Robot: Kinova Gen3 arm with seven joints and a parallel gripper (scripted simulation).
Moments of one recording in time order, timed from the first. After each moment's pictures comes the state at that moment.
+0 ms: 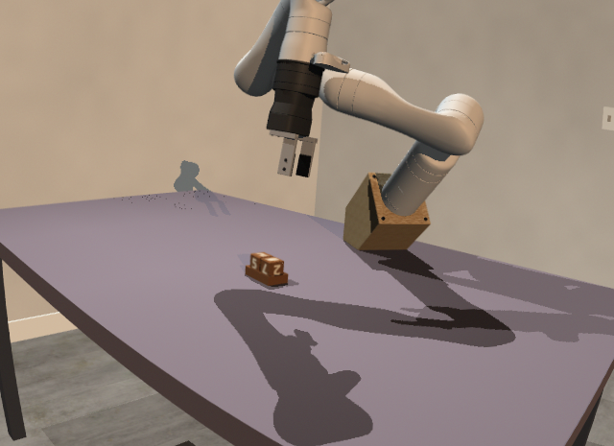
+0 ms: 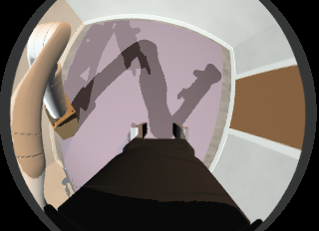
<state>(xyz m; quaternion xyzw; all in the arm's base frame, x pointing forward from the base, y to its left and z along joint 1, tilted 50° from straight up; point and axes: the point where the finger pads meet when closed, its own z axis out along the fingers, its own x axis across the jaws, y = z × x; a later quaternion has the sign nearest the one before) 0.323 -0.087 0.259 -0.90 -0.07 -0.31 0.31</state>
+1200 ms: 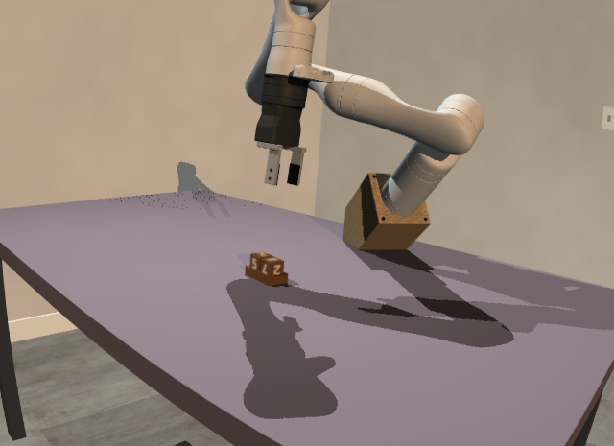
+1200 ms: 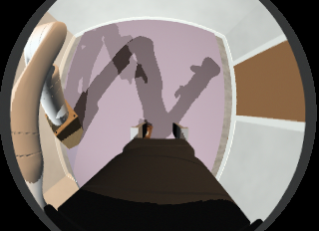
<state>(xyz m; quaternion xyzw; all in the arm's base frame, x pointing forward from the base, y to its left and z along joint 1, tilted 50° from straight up) 0.323 -0.101 0.212 -0.90 -0.01 -0.27 0.33</state>
